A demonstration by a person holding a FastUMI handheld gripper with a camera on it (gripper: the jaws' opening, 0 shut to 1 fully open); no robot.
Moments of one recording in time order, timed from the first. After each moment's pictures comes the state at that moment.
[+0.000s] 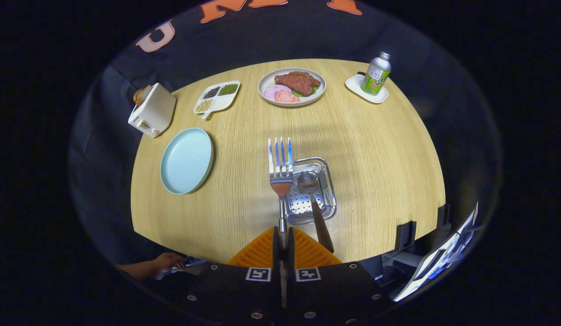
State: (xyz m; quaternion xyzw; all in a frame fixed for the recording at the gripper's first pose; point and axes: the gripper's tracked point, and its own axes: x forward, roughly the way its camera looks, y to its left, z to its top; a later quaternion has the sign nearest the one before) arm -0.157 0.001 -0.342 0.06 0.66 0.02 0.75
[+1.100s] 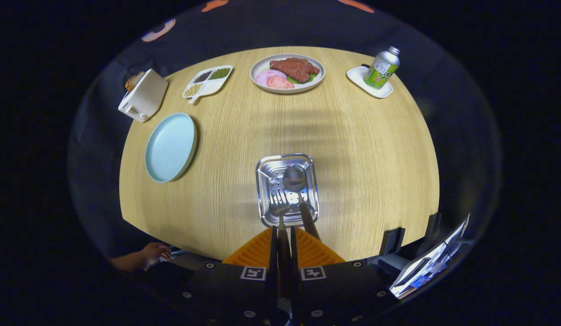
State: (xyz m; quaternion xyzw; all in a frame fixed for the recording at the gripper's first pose) arm -0.130 -0.025 -0.344 0.05 0.66 0.02 0.75
